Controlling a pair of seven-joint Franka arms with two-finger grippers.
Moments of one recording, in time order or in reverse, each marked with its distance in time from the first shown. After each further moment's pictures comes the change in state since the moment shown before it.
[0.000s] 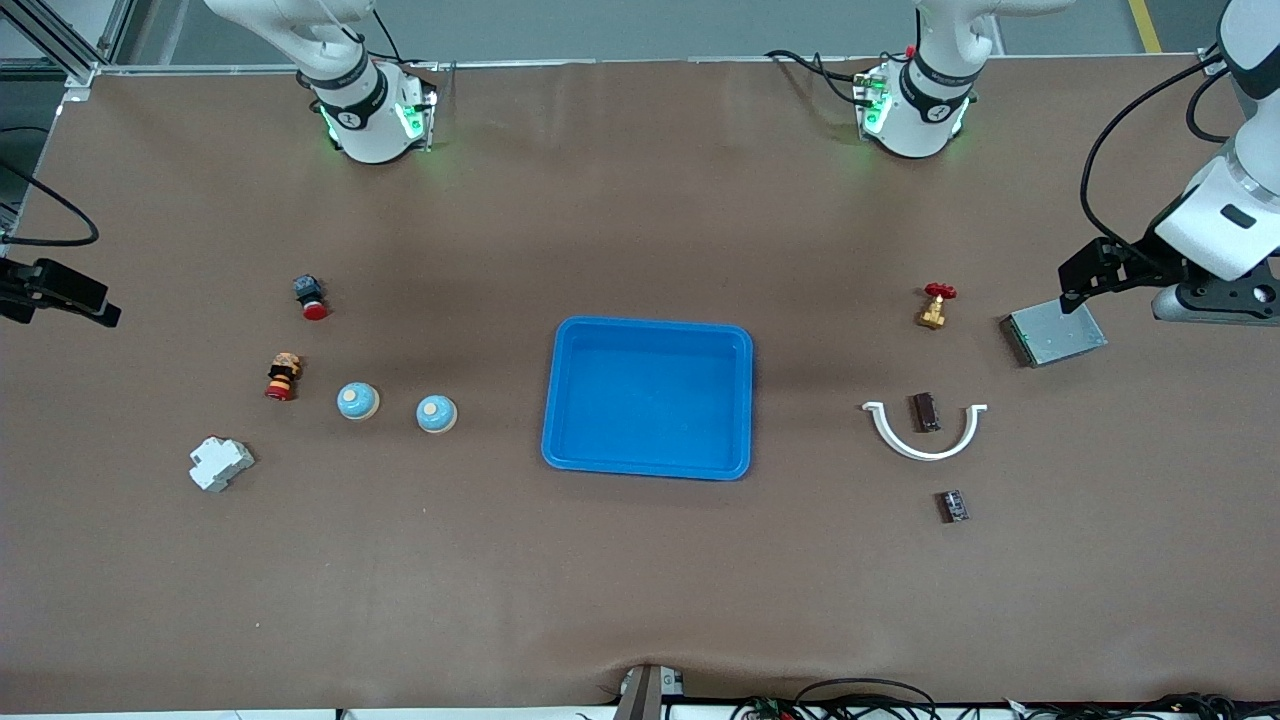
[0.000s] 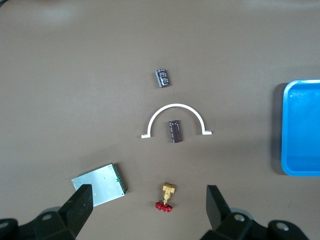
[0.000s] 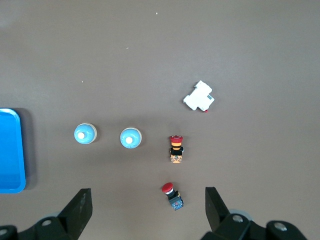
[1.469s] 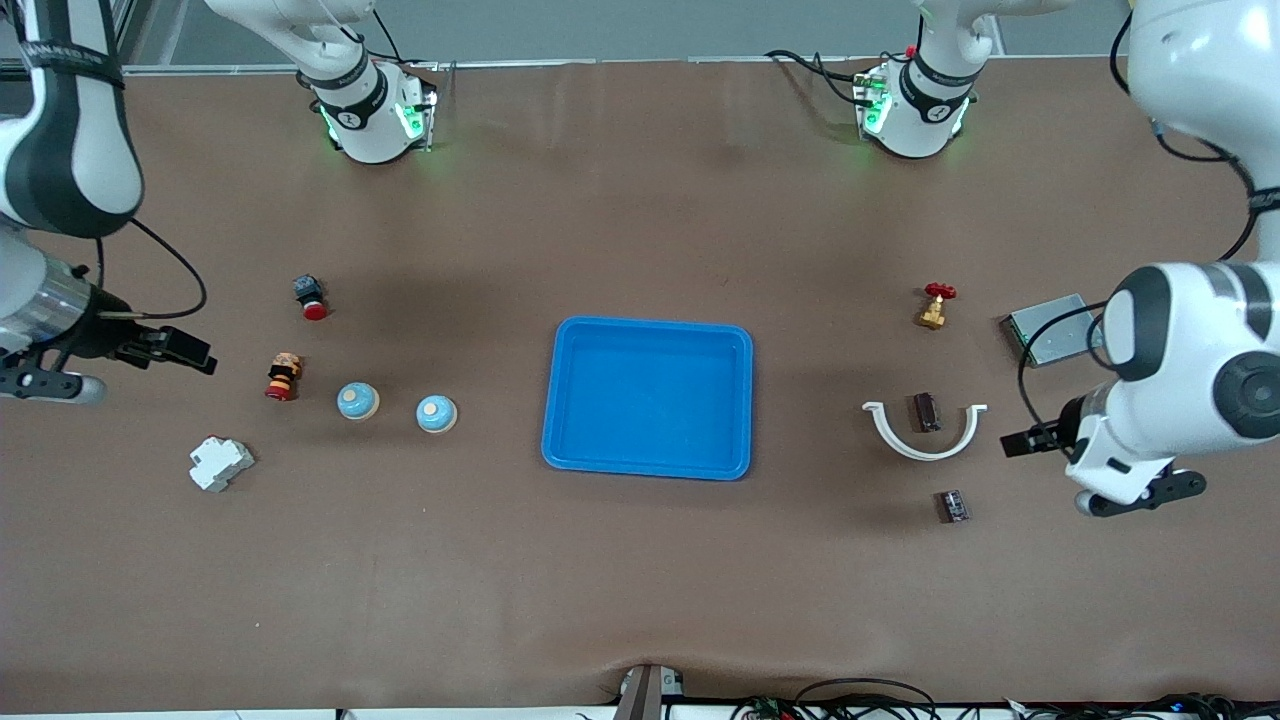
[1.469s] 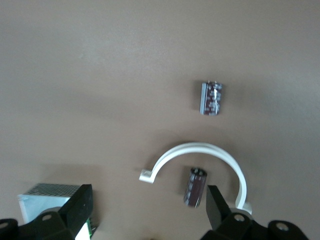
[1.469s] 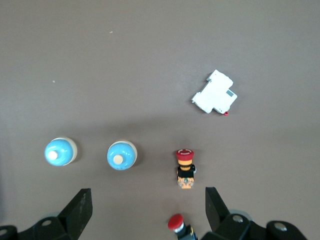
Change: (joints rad) left arm 0.036 0.568 0.016 0.217 0.052 0.138 -0.363; right arm -0.016 -0.018 0.001 -0.494 0.043 0.496 0.001
